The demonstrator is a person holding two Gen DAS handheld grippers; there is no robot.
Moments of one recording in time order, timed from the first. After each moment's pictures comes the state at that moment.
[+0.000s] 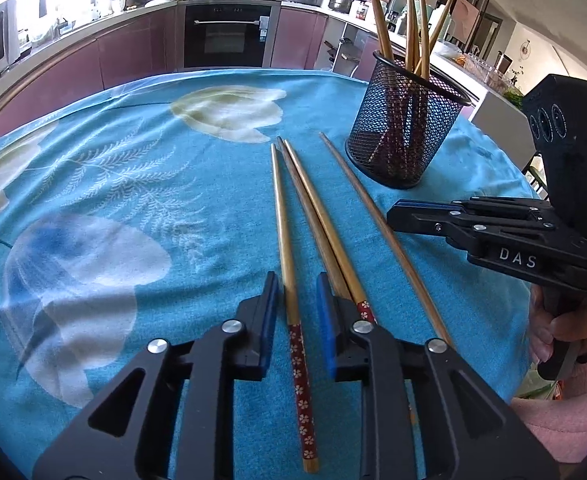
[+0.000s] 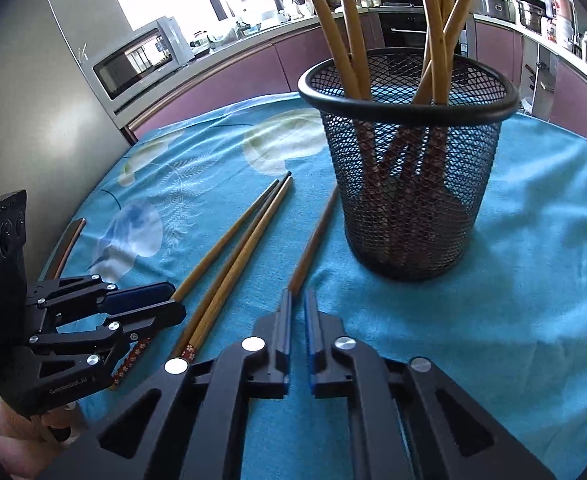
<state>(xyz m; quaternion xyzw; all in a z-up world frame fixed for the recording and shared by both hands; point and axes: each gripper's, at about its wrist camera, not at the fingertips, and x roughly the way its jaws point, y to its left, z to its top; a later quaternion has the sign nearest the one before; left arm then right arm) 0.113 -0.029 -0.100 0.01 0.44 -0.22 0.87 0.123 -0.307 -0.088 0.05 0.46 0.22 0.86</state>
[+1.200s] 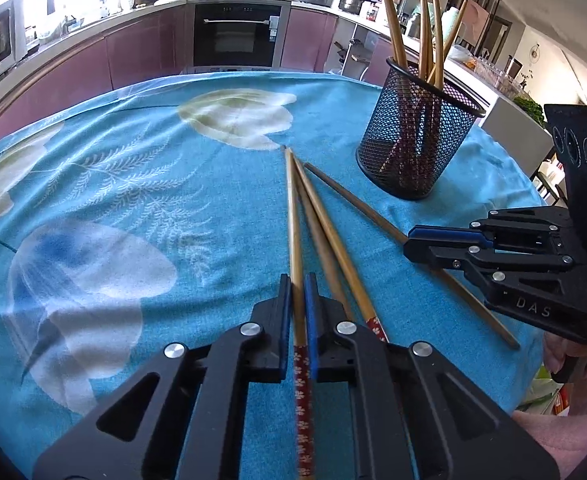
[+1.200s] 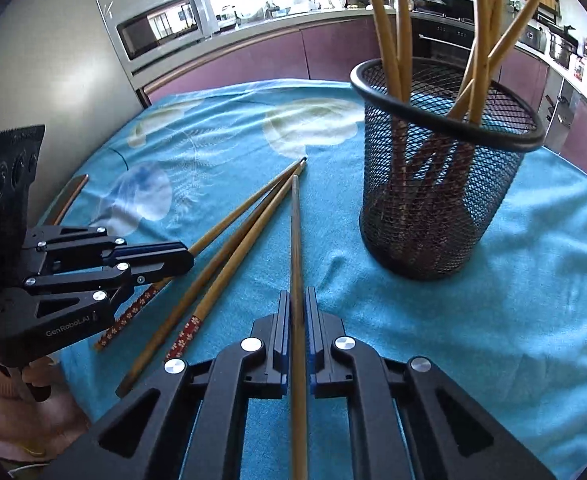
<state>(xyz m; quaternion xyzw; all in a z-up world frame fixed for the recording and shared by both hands) 0.118 -0.029 -0.097 0.00 0.44 -0.20 0.87 0.112 -0.301 -0.083 -0.02 0.46 0.25 0.85</state>
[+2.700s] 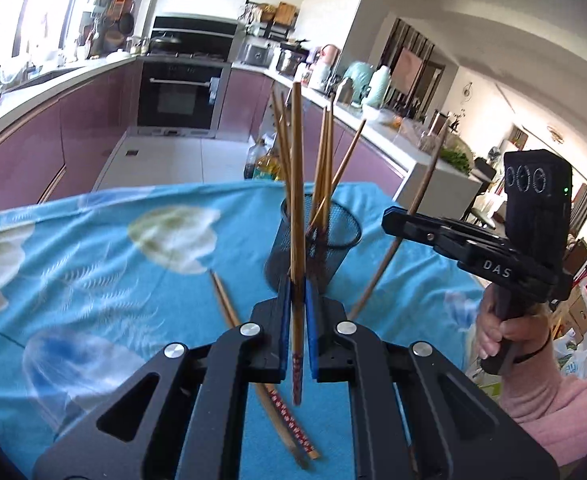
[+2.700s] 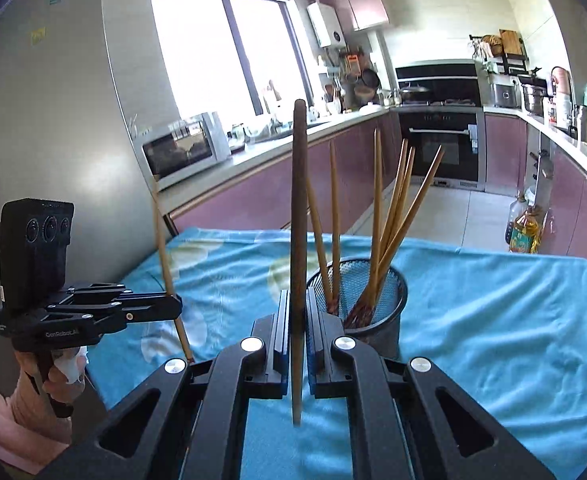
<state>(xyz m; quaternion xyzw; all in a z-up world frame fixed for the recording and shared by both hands) 0.111 -0.032 0.016 -0.05 0.33 -0.32 0.89 0.098 -0.374 0.022 0.07 0.28 0.26 0.92</state>
